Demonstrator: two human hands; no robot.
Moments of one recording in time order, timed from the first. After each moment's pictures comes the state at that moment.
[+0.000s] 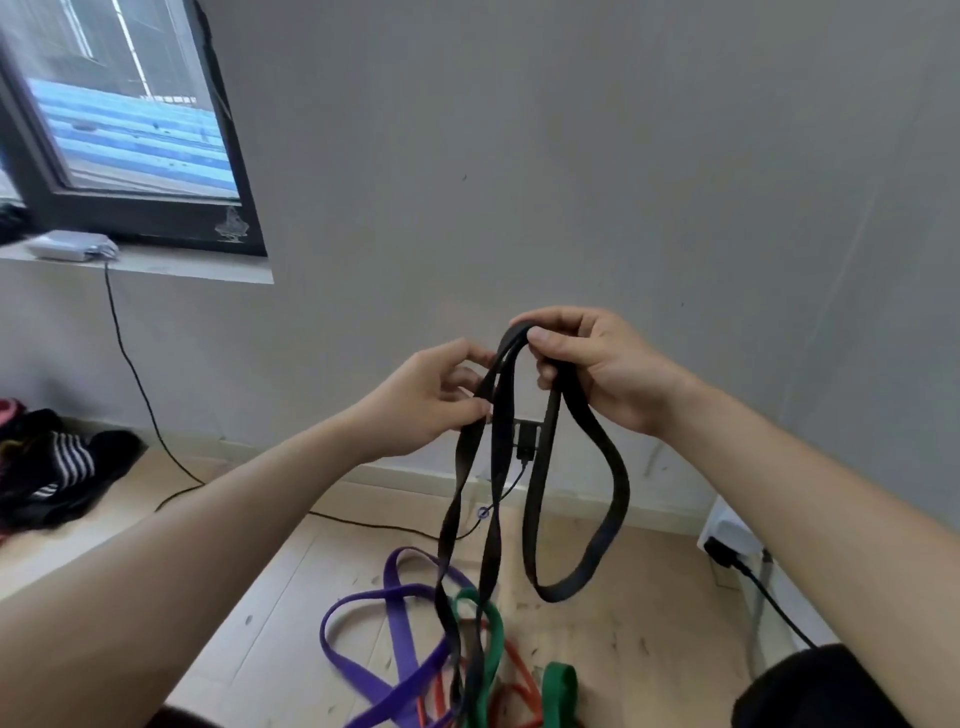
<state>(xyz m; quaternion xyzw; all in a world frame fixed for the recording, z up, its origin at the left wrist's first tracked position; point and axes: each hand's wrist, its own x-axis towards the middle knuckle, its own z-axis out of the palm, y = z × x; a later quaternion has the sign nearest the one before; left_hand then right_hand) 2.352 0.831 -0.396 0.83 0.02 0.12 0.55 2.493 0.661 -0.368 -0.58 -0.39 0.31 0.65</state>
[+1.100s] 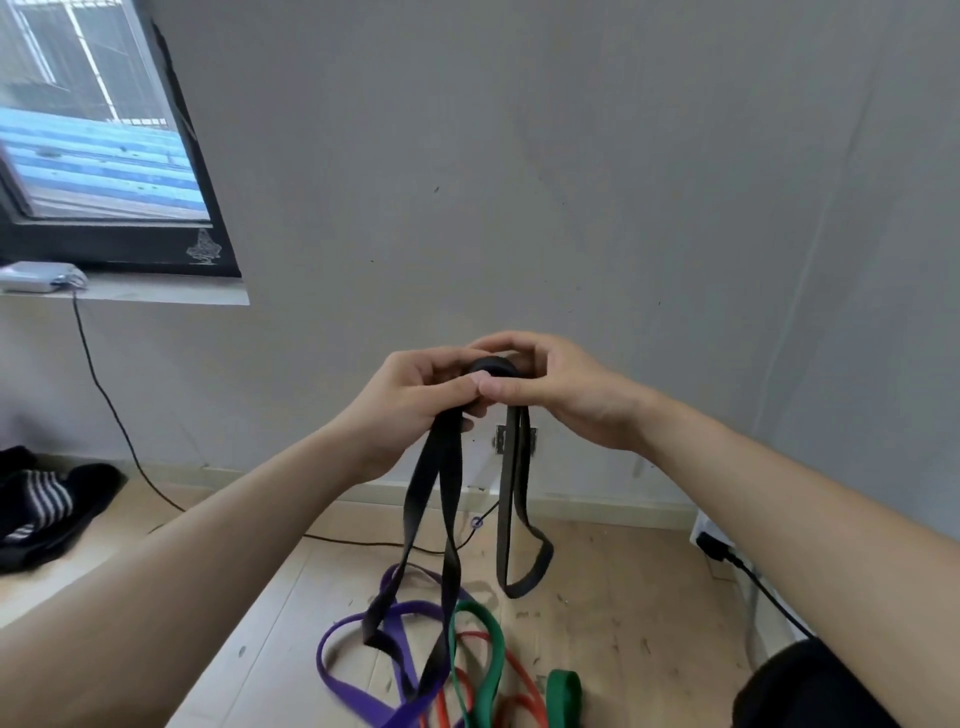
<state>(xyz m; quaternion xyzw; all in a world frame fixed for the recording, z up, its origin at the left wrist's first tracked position) 2.355 0.818 -0.384 0.76 0.03 0.14 0.64 2.482 0.661 -0.377 -0.63 -0.46 0.29 0.56</state>
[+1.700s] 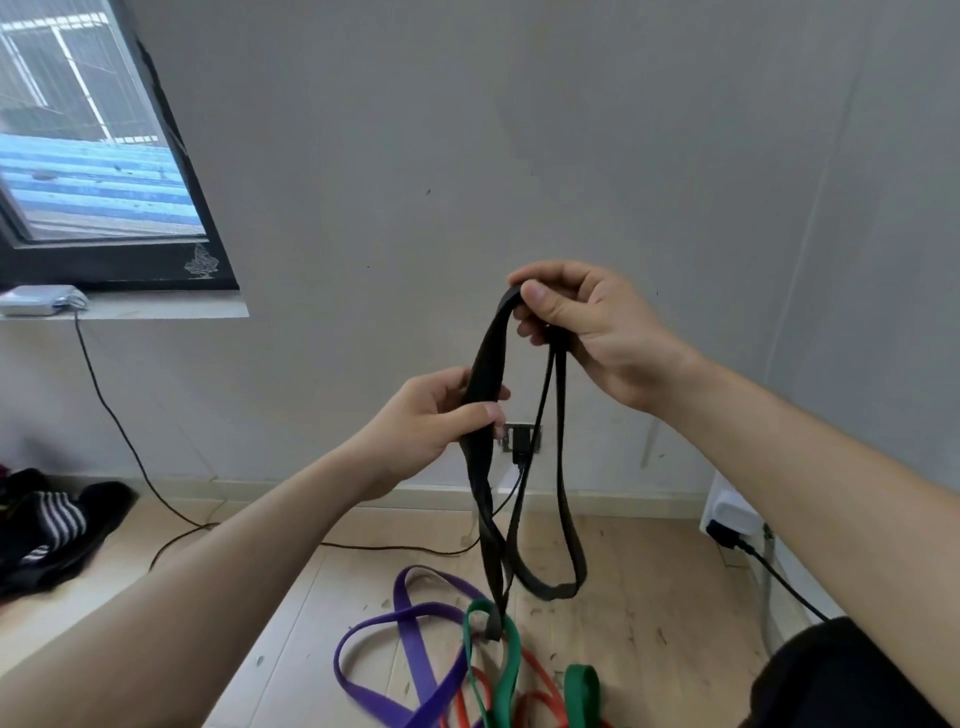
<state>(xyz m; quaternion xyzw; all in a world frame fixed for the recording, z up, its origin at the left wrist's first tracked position) 2.356 0.815 -0.394 0.81 0.02 0.09 0.58 2.486 0.654 -0.344 -0.57 -0.39 0.17 0.70</state>
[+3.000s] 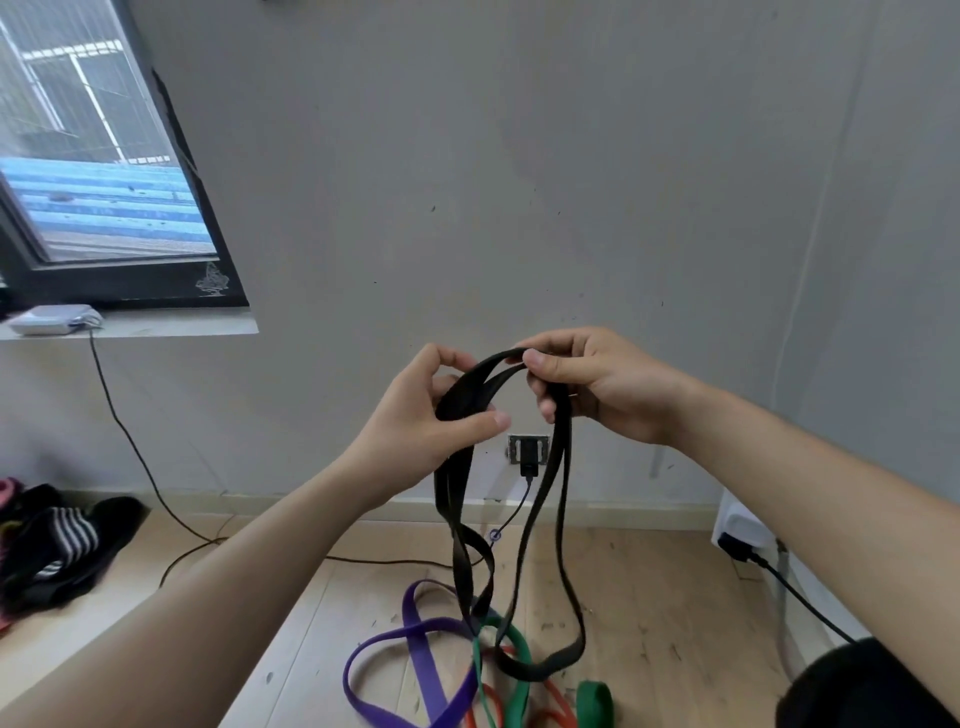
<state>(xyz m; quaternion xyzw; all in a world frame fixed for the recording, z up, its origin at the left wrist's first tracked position) 2.347 0.812 -0.379 0.82 0.06 0.18 0.55 2.491 0.643 -0.359 -0.61 -0.37 0.33 0.62</state>
